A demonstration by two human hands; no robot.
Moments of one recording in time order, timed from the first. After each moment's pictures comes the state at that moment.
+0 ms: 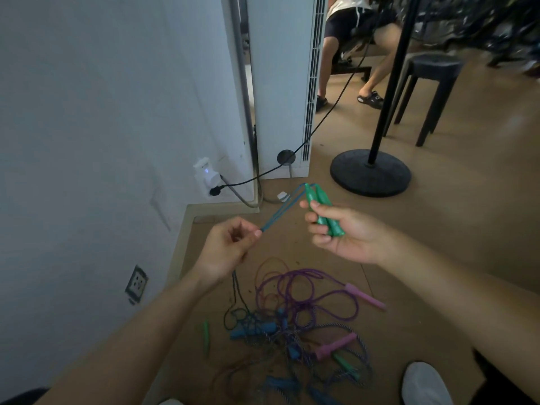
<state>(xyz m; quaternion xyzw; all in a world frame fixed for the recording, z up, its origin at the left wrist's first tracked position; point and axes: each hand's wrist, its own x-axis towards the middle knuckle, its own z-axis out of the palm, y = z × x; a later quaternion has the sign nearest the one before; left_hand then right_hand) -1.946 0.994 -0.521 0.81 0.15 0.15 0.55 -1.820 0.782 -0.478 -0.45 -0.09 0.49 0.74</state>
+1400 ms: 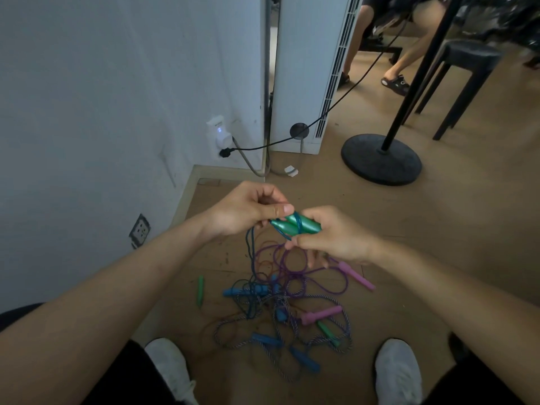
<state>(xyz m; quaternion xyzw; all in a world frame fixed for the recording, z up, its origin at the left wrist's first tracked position) -1.955 0.971 -0.485 0.80 0.04 0.00 0.60 -1.874 0.782 -0.487 -0.74 -0.36 0.38 0.42</state>
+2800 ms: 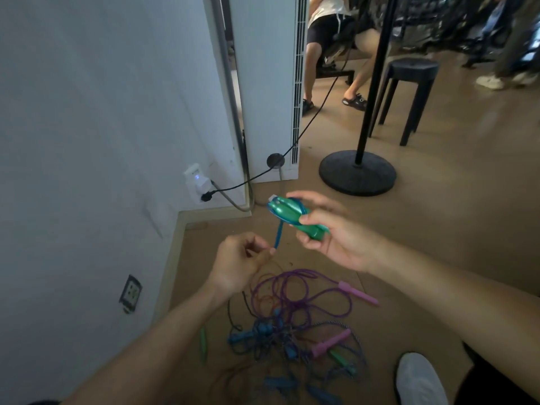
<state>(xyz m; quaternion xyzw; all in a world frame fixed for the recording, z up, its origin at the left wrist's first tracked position) -1.948 0.965 -0.529 0.86 0.11 0.15 0.48 -1.850 0.772 -0.464 -0.50 -0.21 0.38 0.75</state>
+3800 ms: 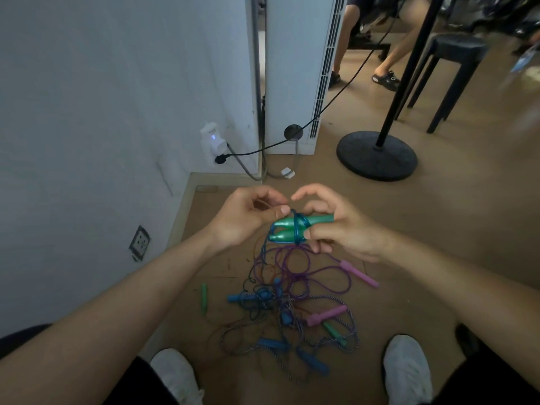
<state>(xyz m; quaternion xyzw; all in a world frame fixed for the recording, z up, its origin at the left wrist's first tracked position) -1.957 0.969 -0.493 0.84 0.06 0.10 0.53 -1.864 0.770 -0.487 -0.64 -0.35 0.37 0.58</state>
